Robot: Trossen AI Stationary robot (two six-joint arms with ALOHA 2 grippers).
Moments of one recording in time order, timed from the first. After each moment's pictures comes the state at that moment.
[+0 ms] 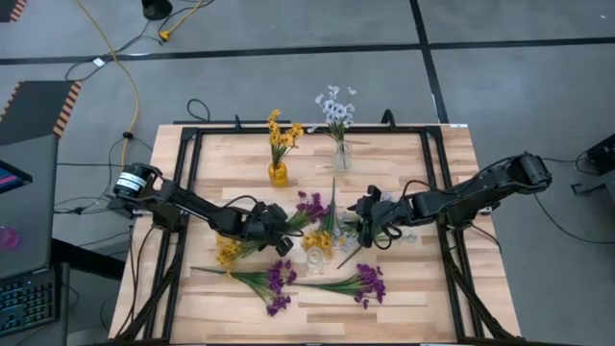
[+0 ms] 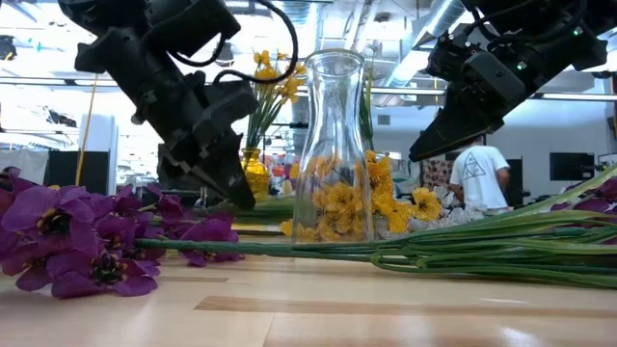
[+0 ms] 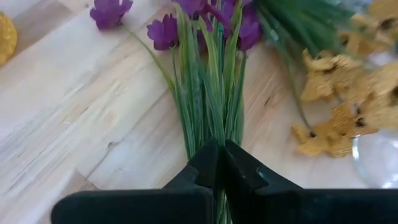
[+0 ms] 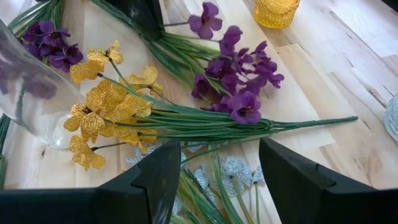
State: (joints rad) left arm -0.22 1.65 0.77 -0.04 -0.42 -0.78; right arm 0.19 1.28 0.55 0.06 0.34 0.30
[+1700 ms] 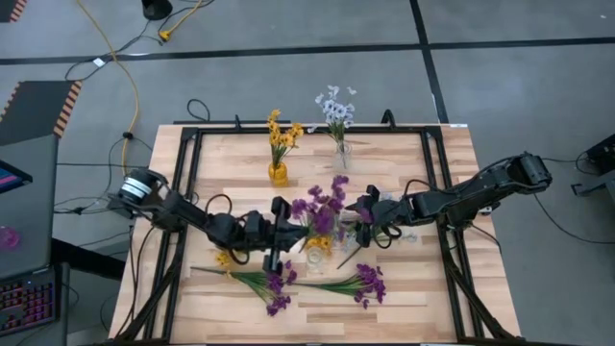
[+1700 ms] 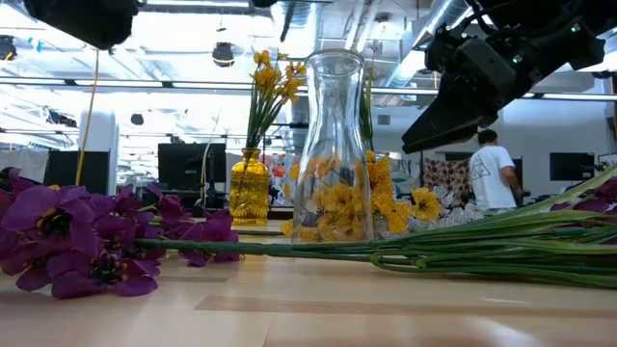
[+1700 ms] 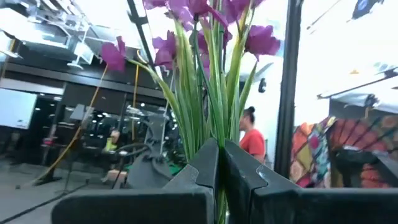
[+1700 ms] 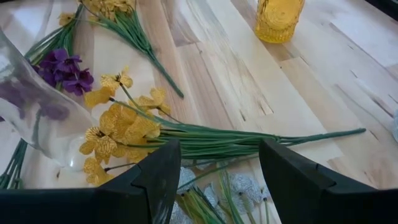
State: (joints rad) left arm -0.35 1.74 0.78 1.56 -0.33 0.02; right arm 0.19 1.28 0.55 0.12 0.34 0.32
